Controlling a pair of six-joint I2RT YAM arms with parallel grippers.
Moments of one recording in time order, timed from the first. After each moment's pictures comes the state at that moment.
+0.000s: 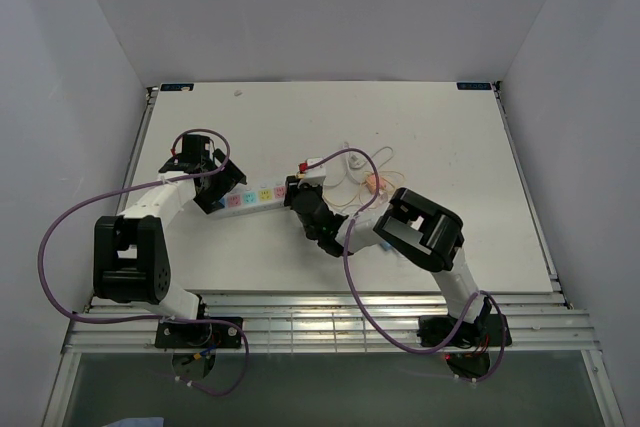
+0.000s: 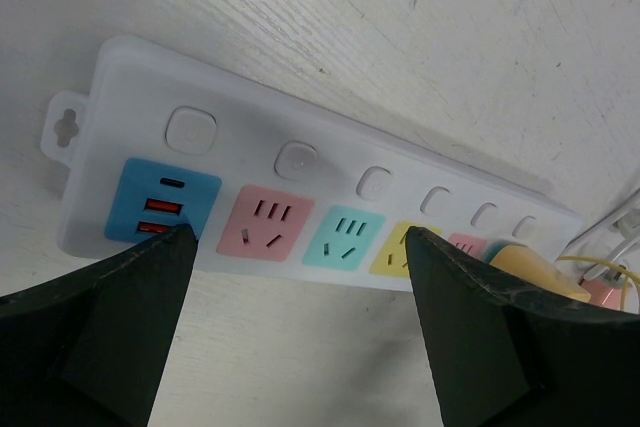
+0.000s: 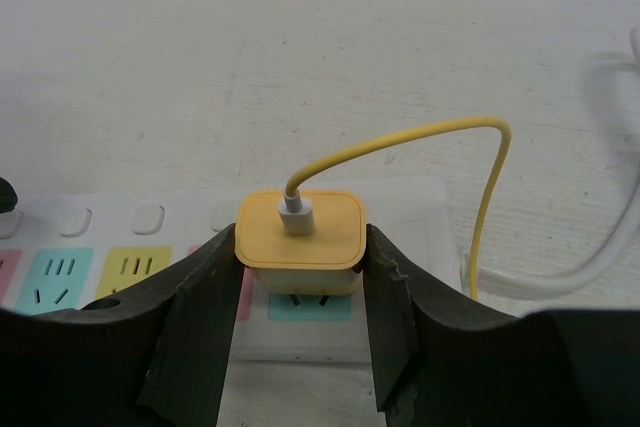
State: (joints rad) left arm -0.05 1.51 0.94 -0.45 0.04 -0.79; right arm 1.07 2.11 1.04 0.84 0.73 0.34
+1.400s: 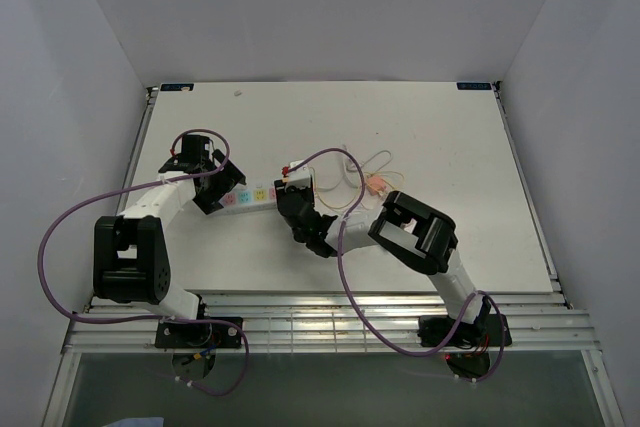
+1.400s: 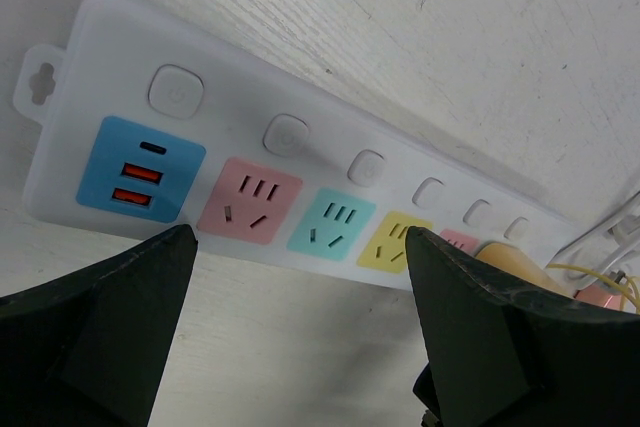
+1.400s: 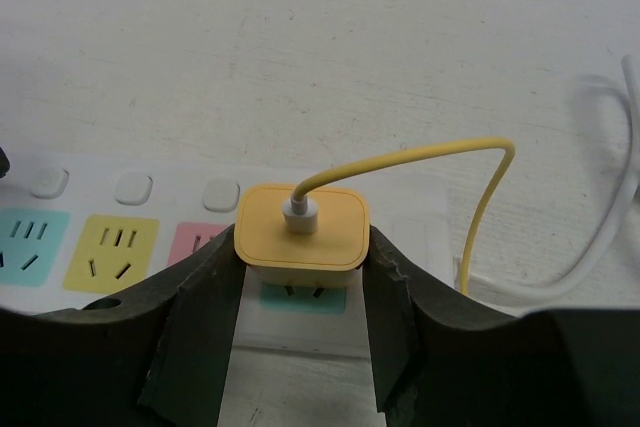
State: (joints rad) left arm -0.05 1.51 0.94 -0.46 0.04 -0.79; right arm 1.12 2.15 1.14 0.70 0.80 0.25
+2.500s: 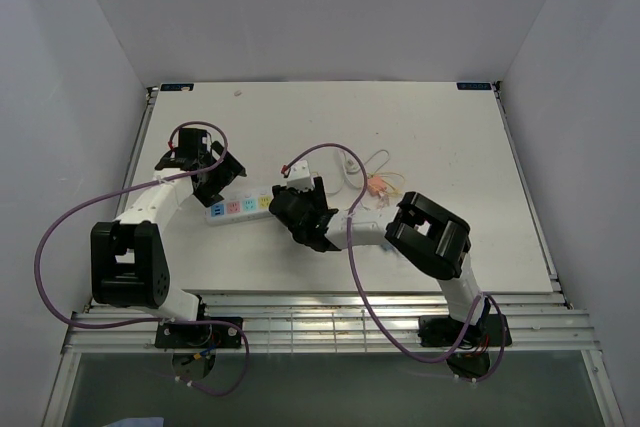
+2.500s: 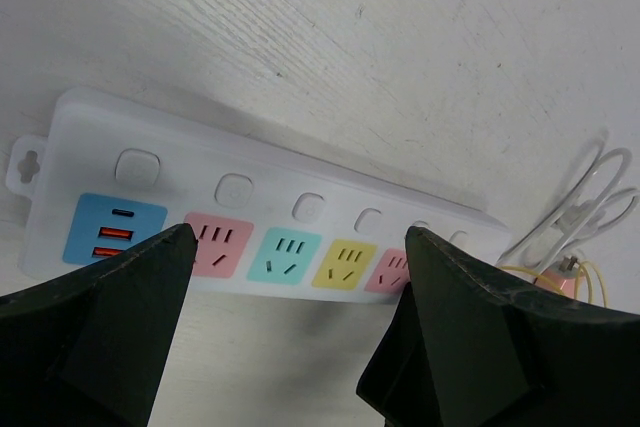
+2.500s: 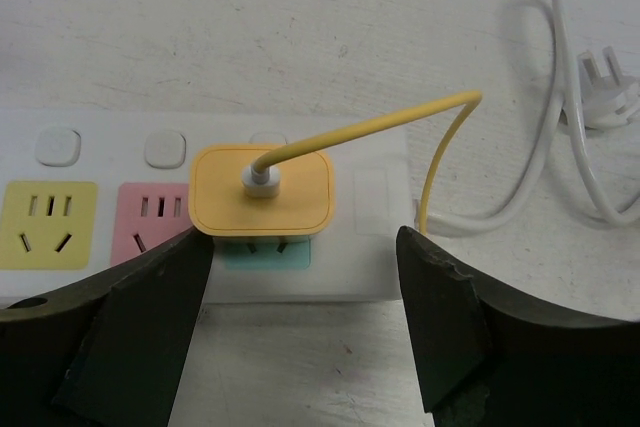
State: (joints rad) left arm -0.05 1.48 0.99 -0.49 0.06 -0.79; right arm 1.13 2.04 1.21 0.20 0.84 0.42
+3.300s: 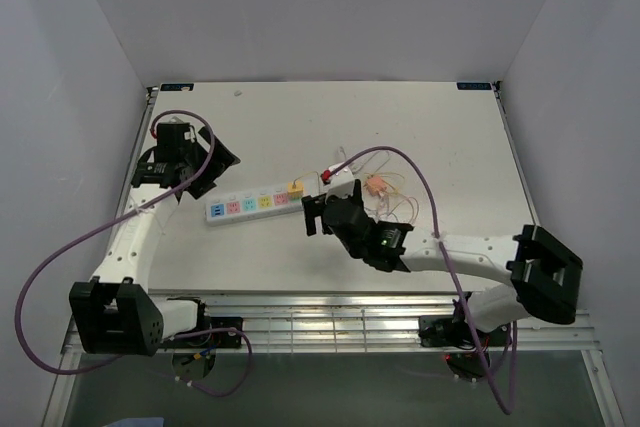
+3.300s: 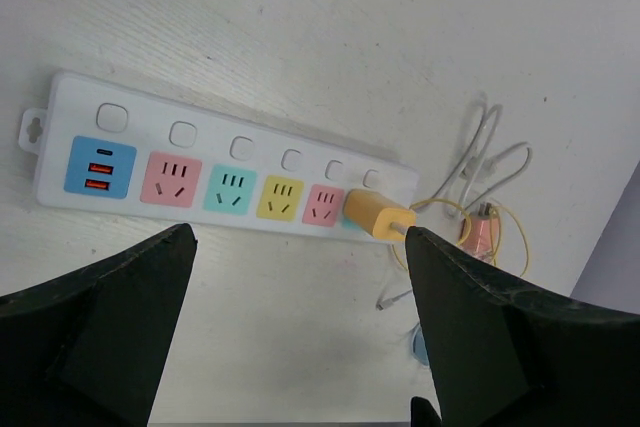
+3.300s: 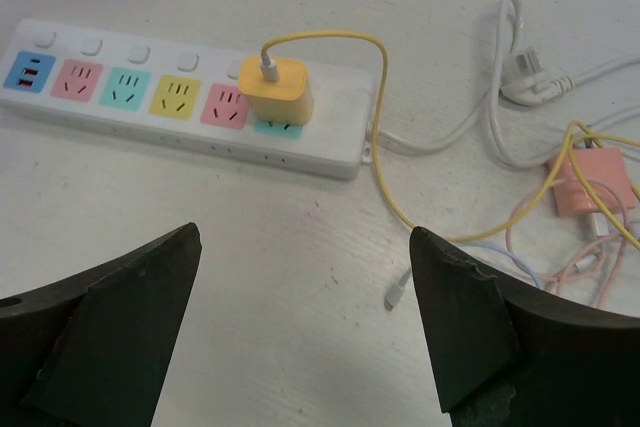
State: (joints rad) left arm -0.05 1.24 1.06 -0.61 0.09 -0.77; right arm 1.17 1.45 0.86 0.13 0.65 0.37
